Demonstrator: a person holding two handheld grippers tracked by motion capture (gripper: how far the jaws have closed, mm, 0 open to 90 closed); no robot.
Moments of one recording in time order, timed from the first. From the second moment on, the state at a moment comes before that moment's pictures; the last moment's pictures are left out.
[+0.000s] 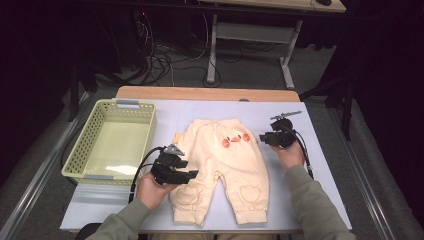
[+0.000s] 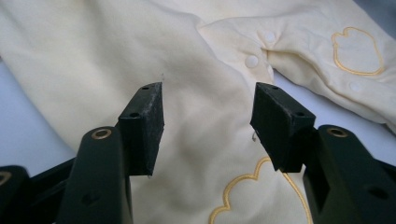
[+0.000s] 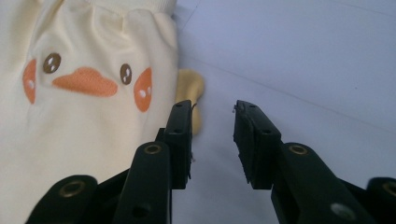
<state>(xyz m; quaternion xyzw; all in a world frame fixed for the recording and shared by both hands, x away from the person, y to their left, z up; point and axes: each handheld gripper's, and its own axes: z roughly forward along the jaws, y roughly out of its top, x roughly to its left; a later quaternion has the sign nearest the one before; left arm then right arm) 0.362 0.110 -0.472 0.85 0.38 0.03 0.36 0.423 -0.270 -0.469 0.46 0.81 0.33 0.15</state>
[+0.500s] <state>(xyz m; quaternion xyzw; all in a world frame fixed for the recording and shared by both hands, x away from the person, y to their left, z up) 0.353 0.117 -0.478 0.85 0.39 0.03 0.36 0.484 -0.249 -0.473 0.50 0.80 0.29 0.15</state>
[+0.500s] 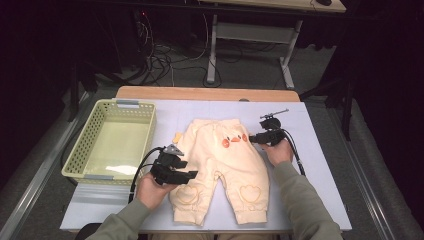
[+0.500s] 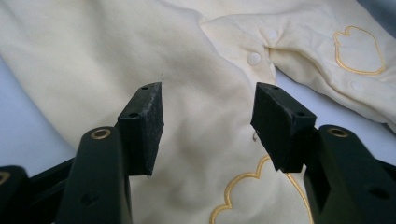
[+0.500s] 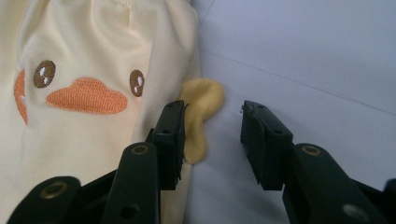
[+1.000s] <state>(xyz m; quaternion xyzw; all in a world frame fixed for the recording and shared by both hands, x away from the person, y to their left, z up) 0.354 0.118 -0.479 0.85 0.39 0.02 0.36 0.499 -0.228 -0.492 0.51 0.81 0.28 0.11</state>
